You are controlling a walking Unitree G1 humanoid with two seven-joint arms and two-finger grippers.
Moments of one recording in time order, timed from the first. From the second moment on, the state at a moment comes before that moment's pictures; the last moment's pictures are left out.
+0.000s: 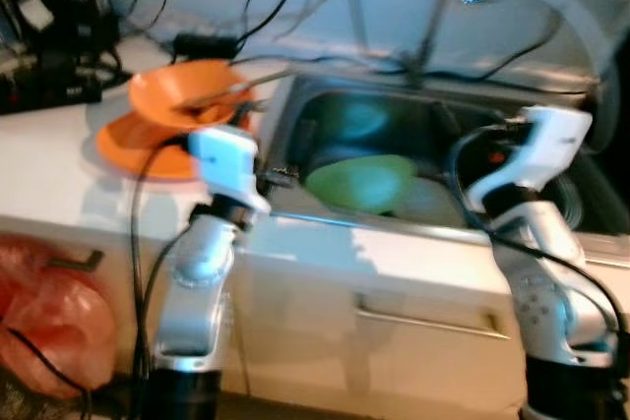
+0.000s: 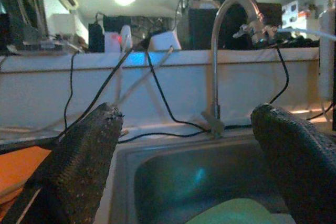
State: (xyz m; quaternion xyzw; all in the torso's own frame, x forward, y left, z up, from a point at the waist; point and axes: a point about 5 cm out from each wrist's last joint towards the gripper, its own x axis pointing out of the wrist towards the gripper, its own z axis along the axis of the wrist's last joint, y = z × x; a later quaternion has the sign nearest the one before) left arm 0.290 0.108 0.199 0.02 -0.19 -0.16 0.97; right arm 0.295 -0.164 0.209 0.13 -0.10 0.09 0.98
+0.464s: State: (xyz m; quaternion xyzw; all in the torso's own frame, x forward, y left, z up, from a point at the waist) left arm 0.298 0.128 0.197 0.00 -0.17 -0.11 0.98; right arm 0.291 -0.154 0.203 0.14 -0.09 0.11 0.98
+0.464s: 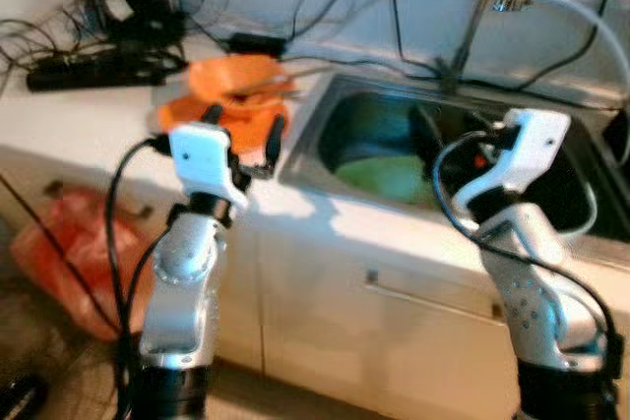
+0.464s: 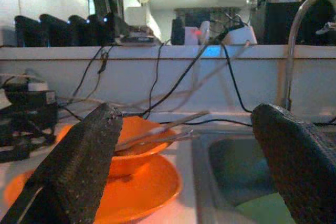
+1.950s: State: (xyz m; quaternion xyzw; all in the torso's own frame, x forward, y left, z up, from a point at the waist) left arm 0.308 0.115 0.205 -0.03 -0.14 -0.14 0.98; right arm 0.292 -0.166 0.202 0.14 -0.09 0.08 0.98
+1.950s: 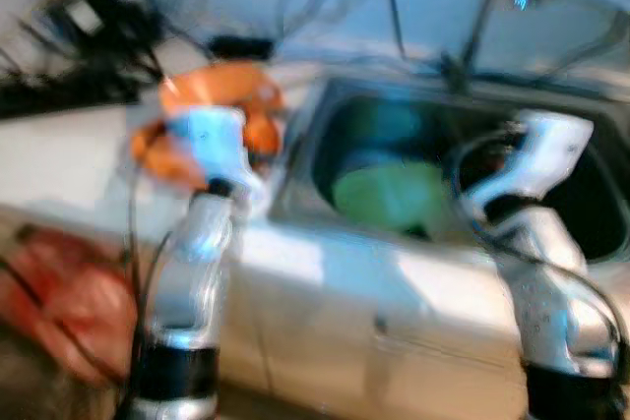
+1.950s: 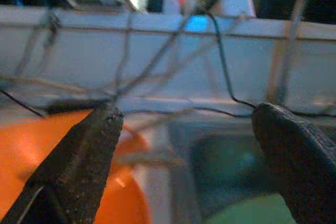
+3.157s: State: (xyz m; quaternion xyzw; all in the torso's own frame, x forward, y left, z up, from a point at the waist) left arm 0.336 0.118 0.194 -0.01 -0.08 -0.17 0.98; right arm 0.277 -0.131 0.185 0.20 0.02 0.21 0.96
